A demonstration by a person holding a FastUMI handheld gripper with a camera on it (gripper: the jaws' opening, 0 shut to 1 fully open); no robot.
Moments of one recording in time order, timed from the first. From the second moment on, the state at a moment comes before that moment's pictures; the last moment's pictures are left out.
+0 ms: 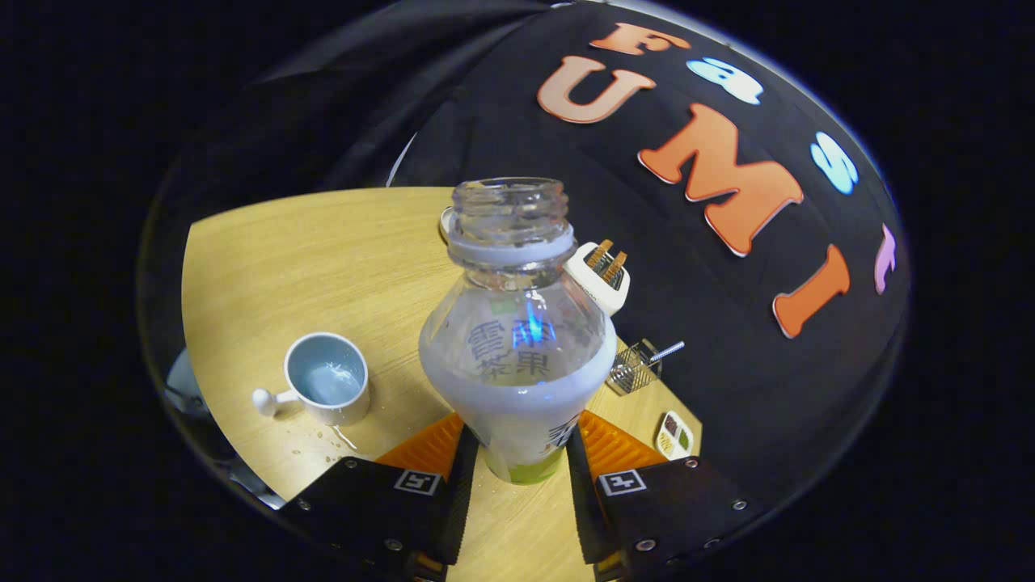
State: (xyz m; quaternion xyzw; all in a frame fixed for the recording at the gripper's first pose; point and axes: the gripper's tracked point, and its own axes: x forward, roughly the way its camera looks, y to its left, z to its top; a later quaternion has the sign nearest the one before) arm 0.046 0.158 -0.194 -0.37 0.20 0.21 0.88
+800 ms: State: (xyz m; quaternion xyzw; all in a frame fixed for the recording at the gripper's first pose) arm 0.134 0.138 -0.211 -0.08 0.22 0.19 0.95
